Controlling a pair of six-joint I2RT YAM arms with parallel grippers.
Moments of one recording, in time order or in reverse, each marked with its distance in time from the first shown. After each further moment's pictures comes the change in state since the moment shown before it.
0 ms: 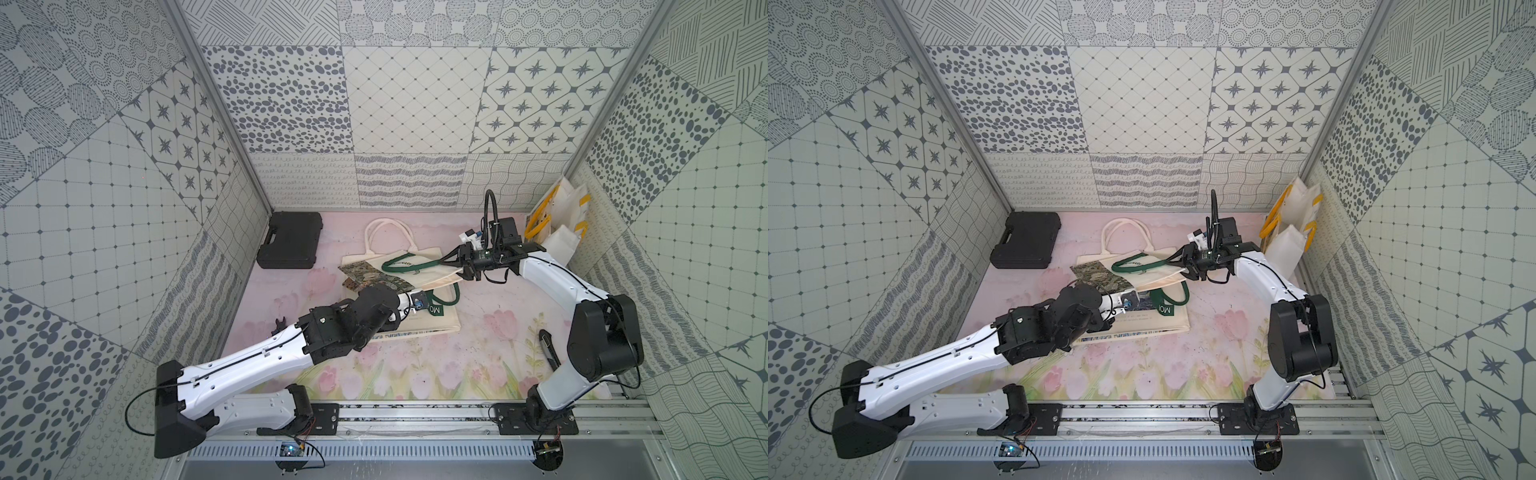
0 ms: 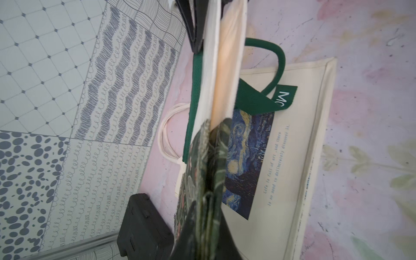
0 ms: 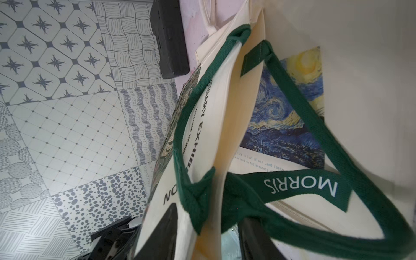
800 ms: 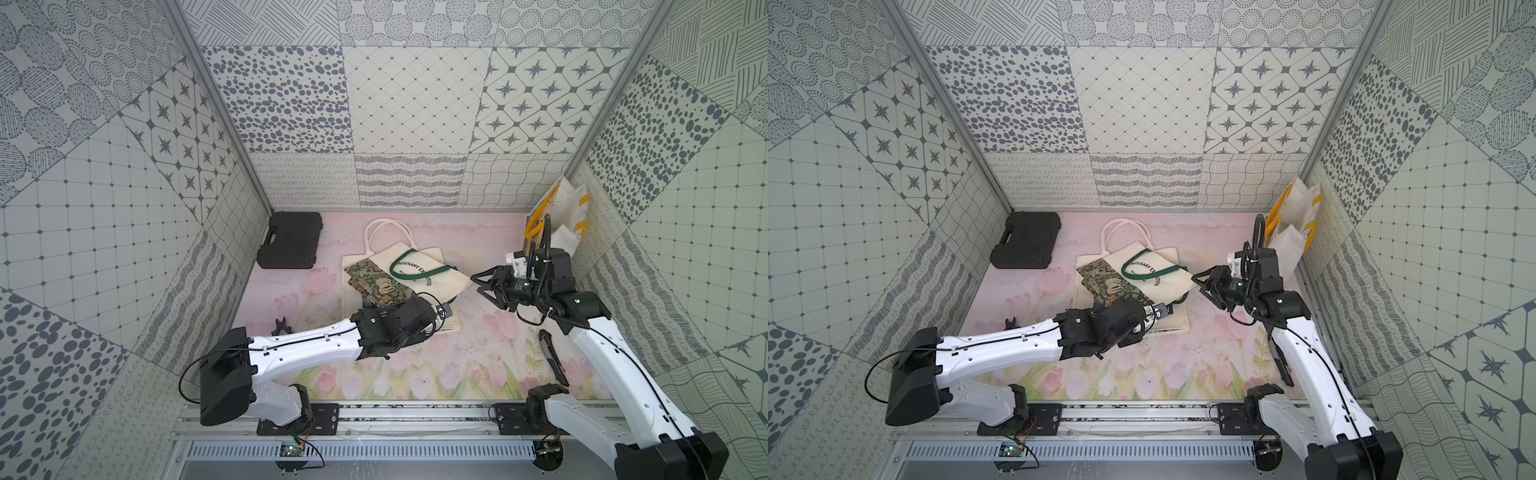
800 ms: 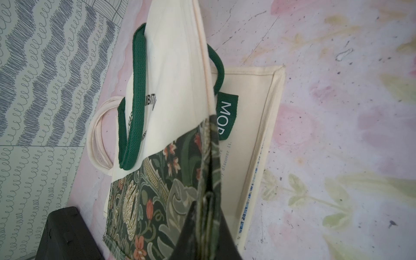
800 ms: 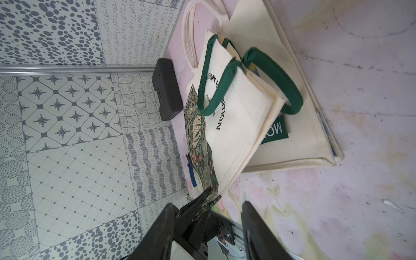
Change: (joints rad) left arm -0.049 0.307 0.005 0.110 0.063 -0.233; right arm -0.001 -0.669 -0.317 -0.134 0.301 0.275
